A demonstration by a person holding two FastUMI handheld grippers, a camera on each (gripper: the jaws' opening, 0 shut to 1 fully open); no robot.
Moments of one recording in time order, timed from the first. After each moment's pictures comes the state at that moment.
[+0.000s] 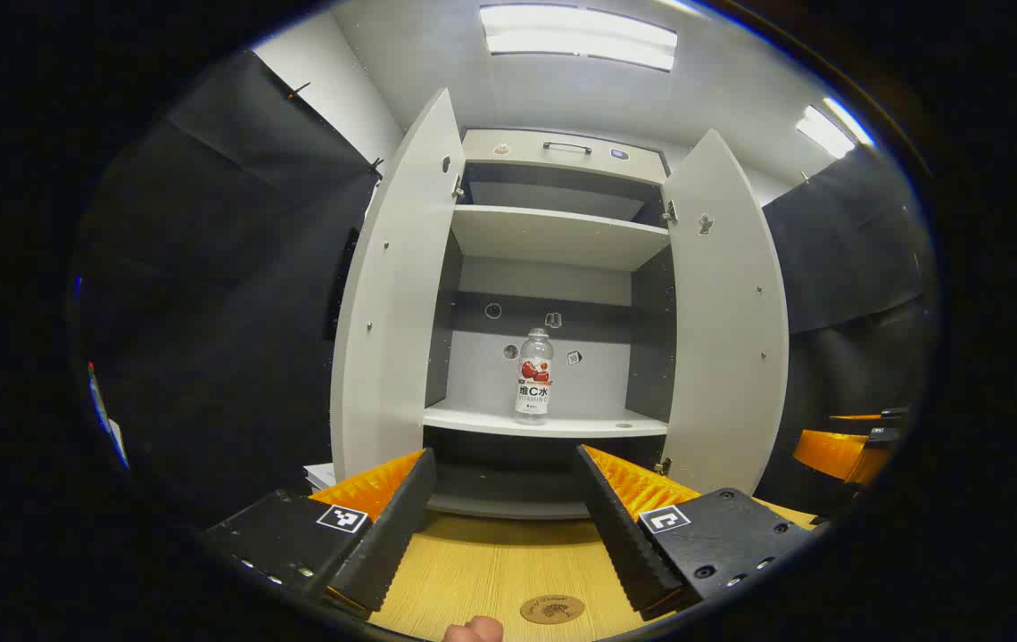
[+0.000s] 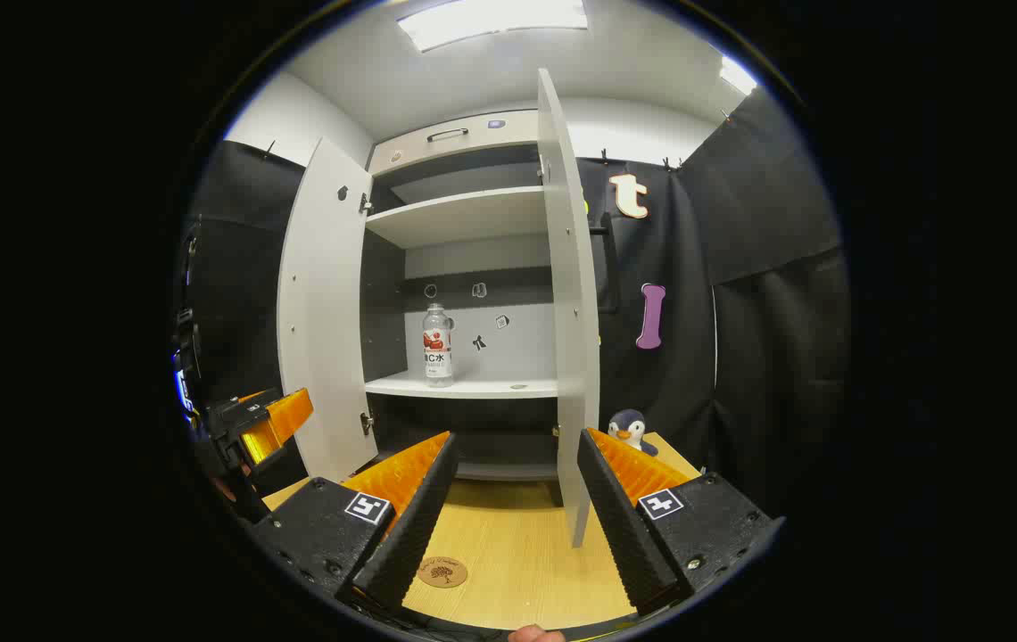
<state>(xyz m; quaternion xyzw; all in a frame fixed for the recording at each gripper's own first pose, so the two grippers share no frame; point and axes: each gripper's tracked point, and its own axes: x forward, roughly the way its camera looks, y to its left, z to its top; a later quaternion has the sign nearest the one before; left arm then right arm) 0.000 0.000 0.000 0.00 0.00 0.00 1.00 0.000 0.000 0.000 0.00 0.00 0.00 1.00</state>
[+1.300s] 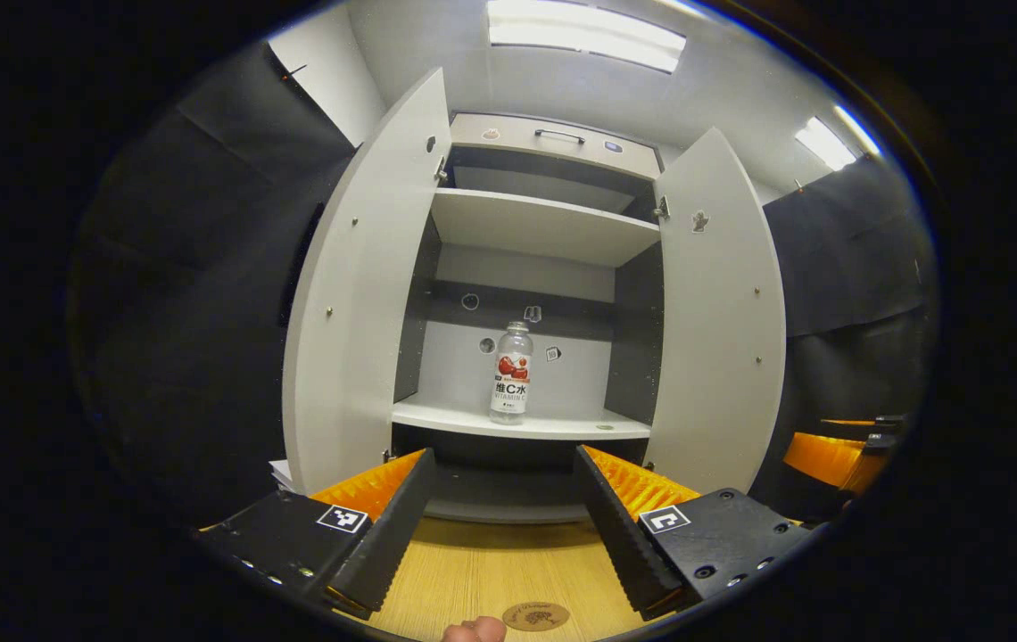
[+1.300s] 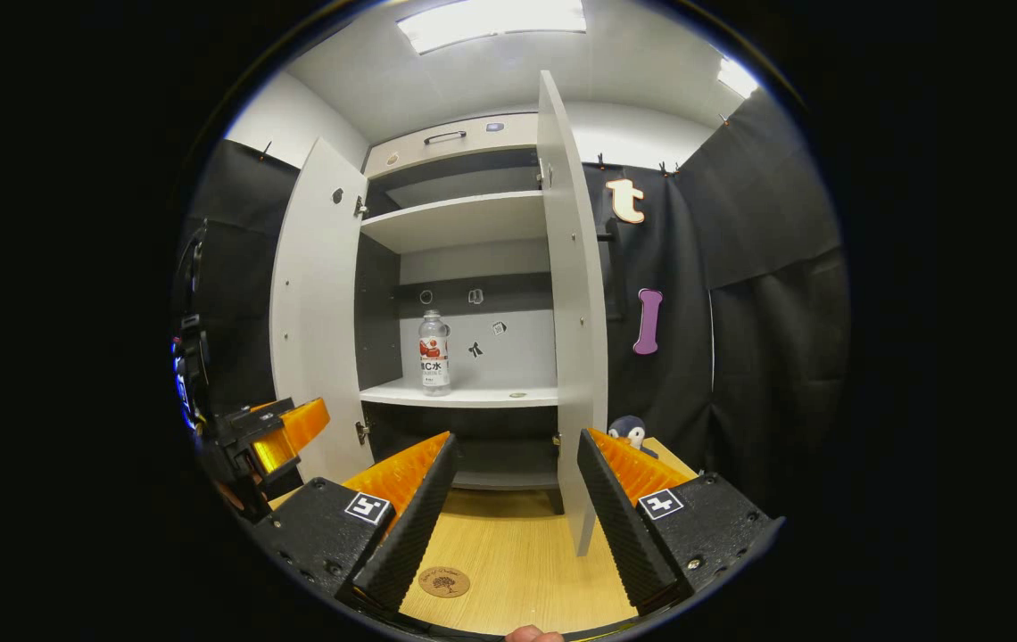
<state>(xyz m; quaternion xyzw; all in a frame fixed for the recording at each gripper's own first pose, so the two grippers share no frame) 0.043 -0.015 -0.001 -0.02 0.01 -0.05 1.00 0.015 0.008 0.003 0.00 -0.01 -0.02 1.00</state>
